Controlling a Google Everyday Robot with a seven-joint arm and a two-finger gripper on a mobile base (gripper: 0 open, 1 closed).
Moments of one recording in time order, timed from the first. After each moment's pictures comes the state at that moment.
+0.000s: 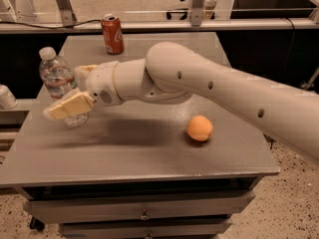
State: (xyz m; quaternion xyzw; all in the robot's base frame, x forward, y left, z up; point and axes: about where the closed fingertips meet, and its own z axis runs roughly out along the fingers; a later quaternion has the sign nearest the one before) arm 0.516 0.215 0.903 -0.53 0.60 0.39 0.46
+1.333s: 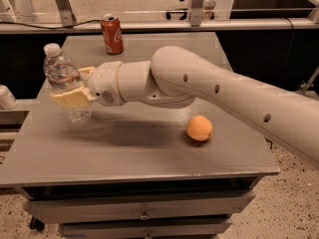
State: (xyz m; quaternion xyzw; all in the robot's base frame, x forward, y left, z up) arm 0.515 0.214 0.913 -0.51 0.58 0.40 0.49
